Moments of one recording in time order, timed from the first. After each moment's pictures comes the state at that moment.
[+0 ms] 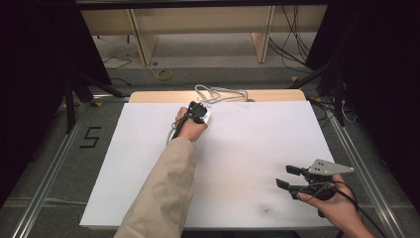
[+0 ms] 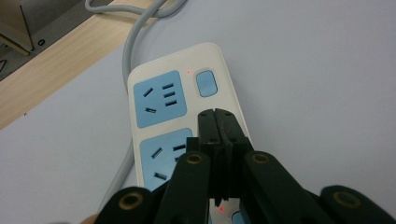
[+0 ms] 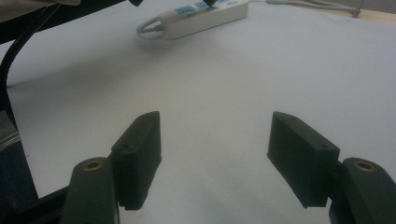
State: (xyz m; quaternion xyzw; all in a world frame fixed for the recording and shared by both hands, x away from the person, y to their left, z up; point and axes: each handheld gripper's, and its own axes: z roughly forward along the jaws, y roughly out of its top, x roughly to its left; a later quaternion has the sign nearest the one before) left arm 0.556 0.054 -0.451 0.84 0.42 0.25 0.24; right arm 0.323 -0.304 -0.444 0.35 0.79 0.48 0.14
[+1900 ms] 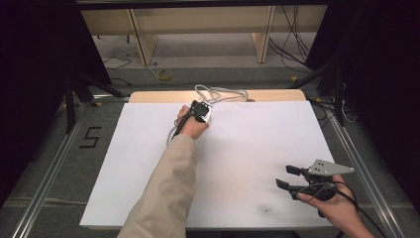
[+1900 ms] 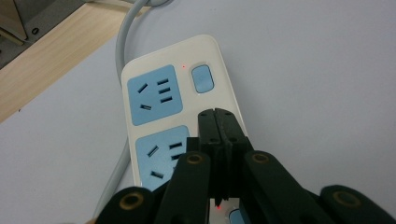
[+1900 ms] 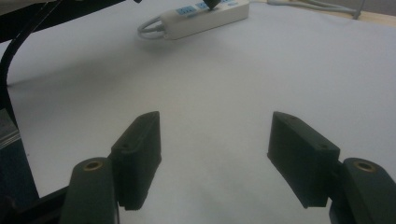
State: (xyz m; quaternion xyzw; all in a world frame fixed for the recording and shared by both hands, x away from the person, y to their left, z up) left arm 0.561 0.048 -0.449 0.85 0.42 0.24 0.21; right arm 0.322 -0.304 -0.443 0.34 0.79 0.49 0.14
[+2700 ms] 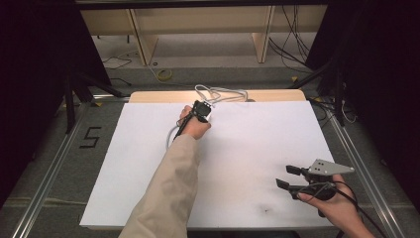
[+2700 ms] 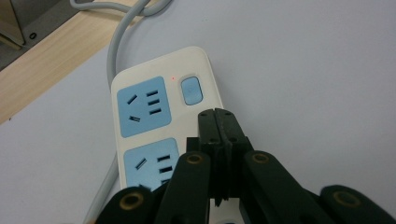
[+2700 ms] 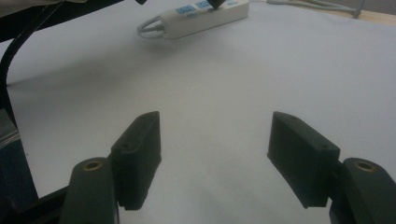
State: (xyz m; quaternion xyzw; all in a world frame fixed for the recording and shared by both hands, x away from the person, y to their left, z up) left arm 0.563 0.041 -0.451 0.84 0.42 0.24 0.23; right arm 0.323 -0.305 -0.443 0.34 0.79 0.48 0.14
